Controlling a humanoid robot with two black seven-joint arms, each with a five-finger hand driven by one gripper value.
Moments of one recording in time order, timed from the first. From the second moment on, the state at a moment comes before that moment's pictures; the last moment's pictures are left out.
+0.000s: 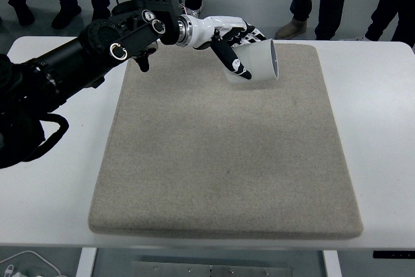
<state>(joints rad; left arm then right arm) -1.37 0.00 -0.13 -0.40 0.65 -0.48 -0.12 0.01 0.00 -0.07 0.17 -0.02 0.00 -0.12</state>
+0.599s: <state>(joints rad) -1.27 0.05 -0.13 -0.37 0.39 -0.48 -0.35 0.01 0.00 -0.06 0.17 -0.01 0.00 -0.12</state>
